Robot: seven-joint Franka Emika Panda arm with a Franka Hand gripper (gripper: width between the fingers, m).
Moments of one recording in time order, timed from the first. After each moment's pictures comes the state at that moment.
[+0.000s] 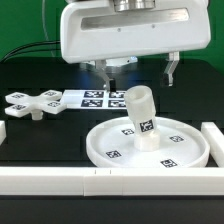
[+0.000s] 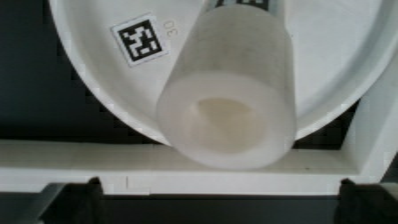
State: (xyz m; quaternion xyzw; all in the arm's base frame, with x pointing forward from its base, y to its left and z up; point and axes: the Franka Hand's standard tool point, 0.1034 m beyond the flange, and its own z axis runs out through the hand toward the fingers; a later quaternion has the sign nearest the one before) arm 0.592 0.013 0.116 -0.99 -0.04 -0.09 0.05
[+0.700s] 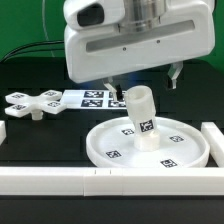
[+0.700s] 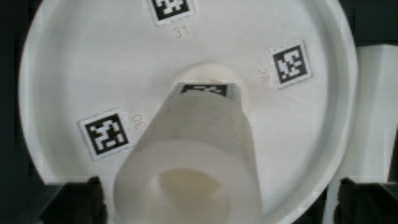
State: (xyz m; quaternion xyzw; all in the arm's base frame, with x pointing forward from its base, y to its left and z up) arm 0.581 0.024 0.099 -0.99 -0.06 0.10 0.09
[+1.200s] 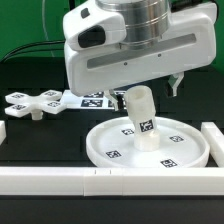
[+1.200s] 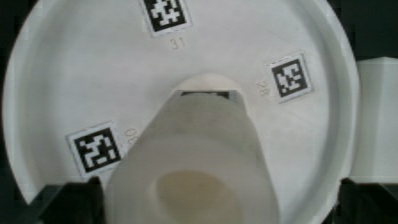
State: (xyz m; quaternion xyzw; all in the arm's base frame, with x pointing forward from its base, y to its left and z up) arm 0.582 0.022 0.089 -0.98 -0.06 0.14 0.10
